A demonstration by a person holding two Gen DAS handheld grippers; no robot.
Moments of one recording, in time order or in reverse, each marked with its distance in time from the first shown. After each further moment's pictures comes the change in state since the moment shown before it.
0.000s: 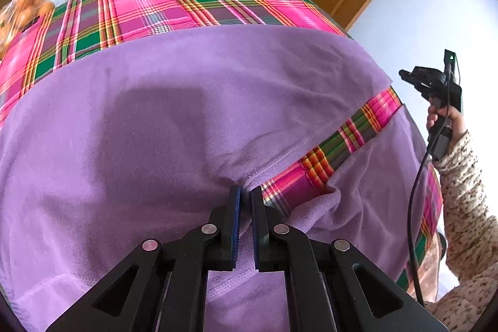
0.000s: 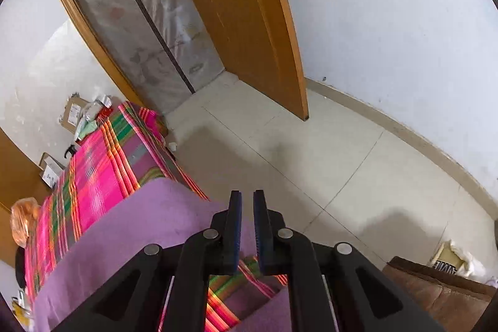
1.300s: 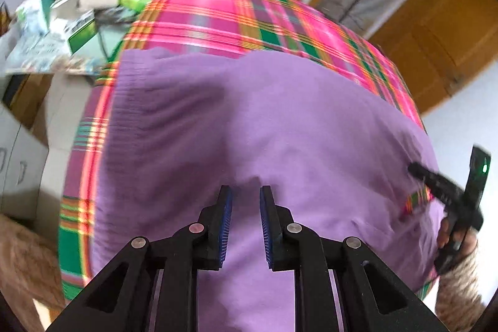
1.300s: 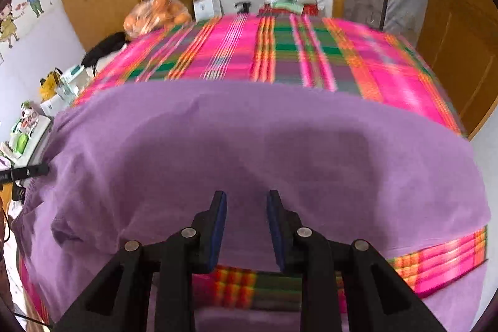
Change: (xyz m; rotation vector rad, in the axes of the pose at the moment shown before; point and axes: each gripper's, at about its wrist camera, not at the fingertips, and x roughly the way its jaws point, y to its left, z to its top) left arm -0.094 0.194 -0.092 -0.490 -0.164 0.149; right arm -0.057 0.265 -0.213 -0.861 0.281 0.378
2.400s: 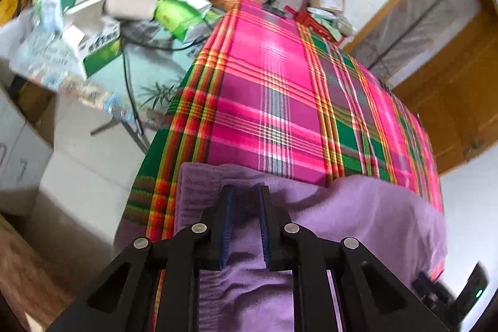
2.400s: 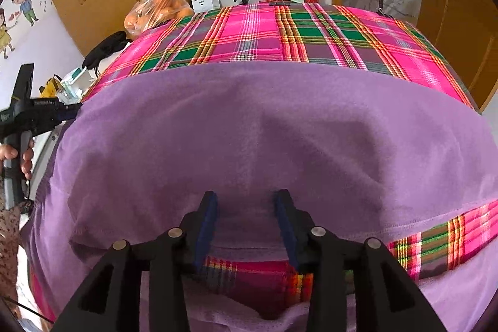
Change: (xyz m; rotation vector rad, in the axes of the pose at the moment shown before) left arm 0.038 0.064 0.100 -0.173 -0.094 0.027; right arm 0.005 0.042 -0.010 0.066 0.003 0.001
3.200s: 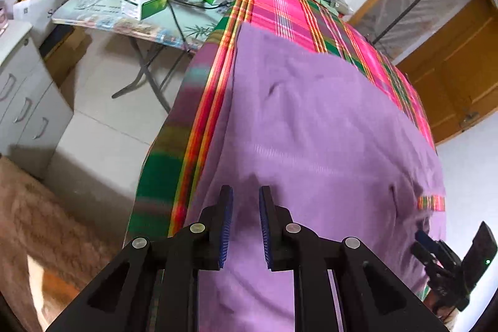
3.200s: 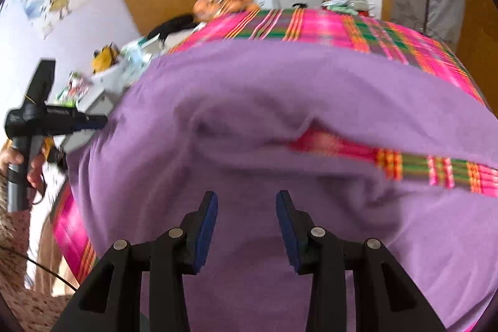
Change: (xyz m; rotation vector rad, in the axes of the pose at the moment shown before) left arm -0.105 0.029 -0.164 0.037 0.032 0.037; right arm -0.052 0.068 -0.094 -0.183 -0.028 0.161
